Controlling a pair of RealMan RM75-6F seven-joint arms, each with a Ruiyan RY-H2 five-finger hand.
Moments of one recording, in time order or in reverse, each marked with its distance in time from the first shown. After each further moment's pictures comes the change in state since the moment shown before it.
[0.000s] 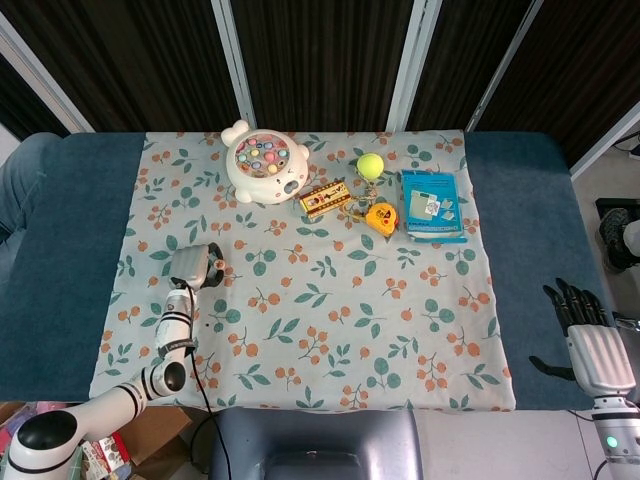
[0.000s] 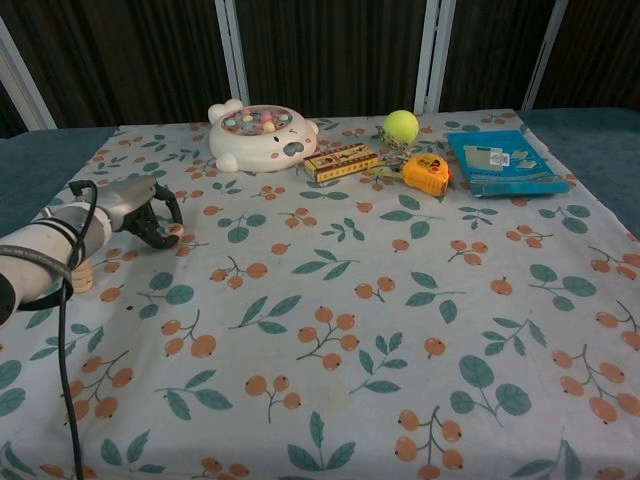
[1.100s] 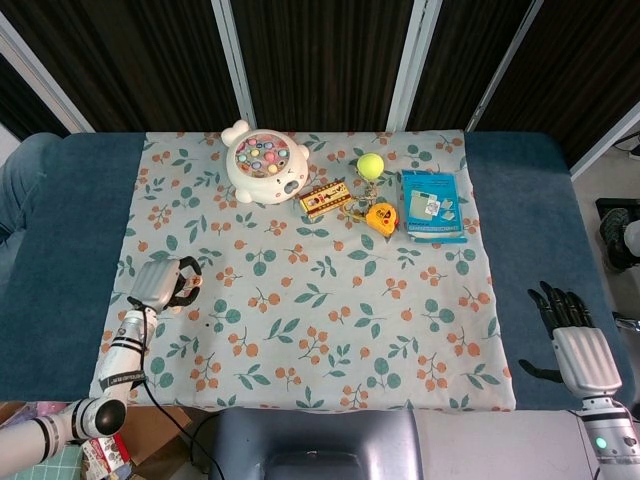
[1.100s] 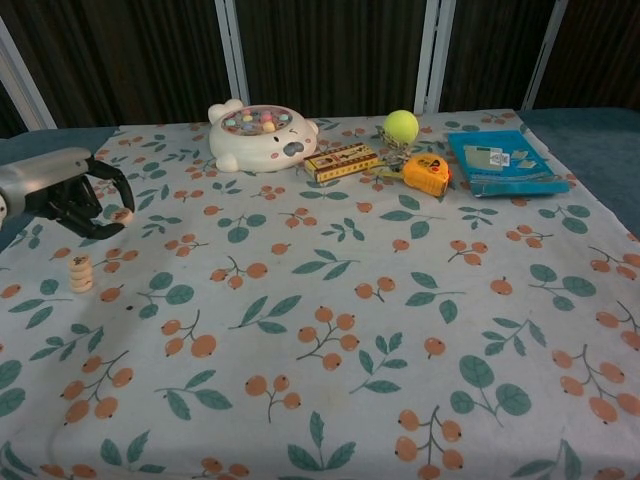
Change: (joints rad) left arm 0.206 0.423 0.096 -0.631 0.142 0.147 -0.067; right arm 0.011 -0.017 -0.015 -0.005 -0.033 -0.012 -0.033
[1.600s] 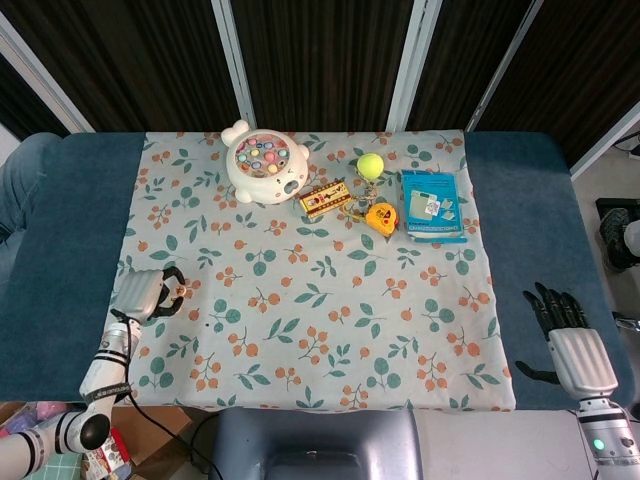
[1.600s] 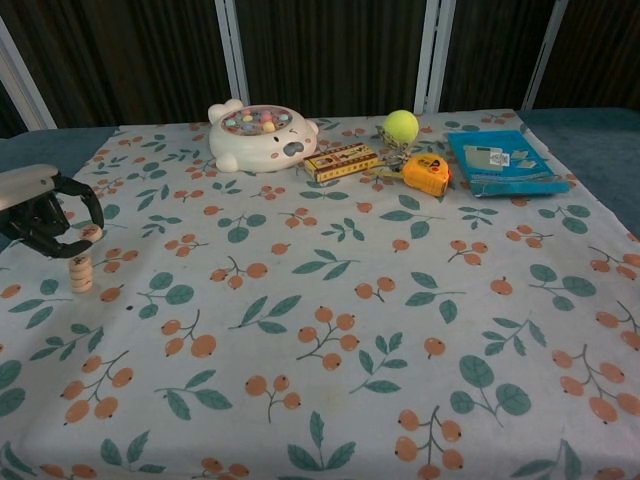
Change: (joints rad) left arm 0.053 0.018 0.061 0.028 0.065 0.043 -0.050; right arm 0.001 0.000 -0.008 0.002 -0.019 0.005 0.003
